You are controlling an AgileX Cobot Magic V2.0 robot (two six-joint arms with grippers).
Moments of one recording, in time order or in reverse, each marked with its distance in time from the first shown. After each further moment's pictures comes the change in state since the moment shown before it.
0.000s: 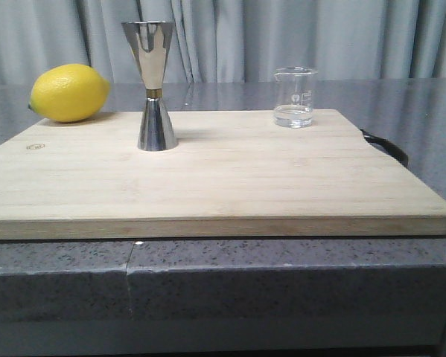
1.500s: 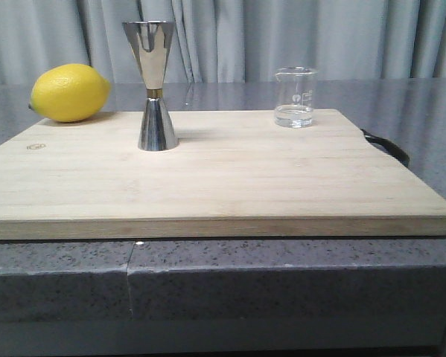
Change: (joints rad) left arm 0.082 -0.137 0.000 0.002 0.145 0.000; right arm 0.000 0.000 0.000 0.000 -0.007 0.002
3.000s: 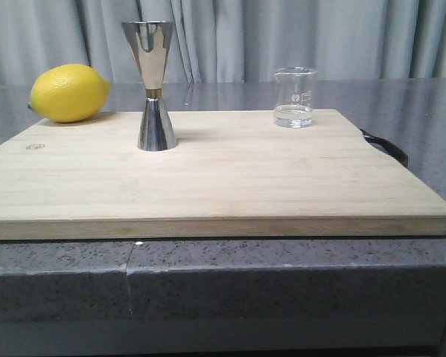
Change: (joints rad) left arm 0.000 0.000 0.000 0.000 0.002 0.000; right arm 0.000 0.000 0.146 1.342 -0.010 -0.999
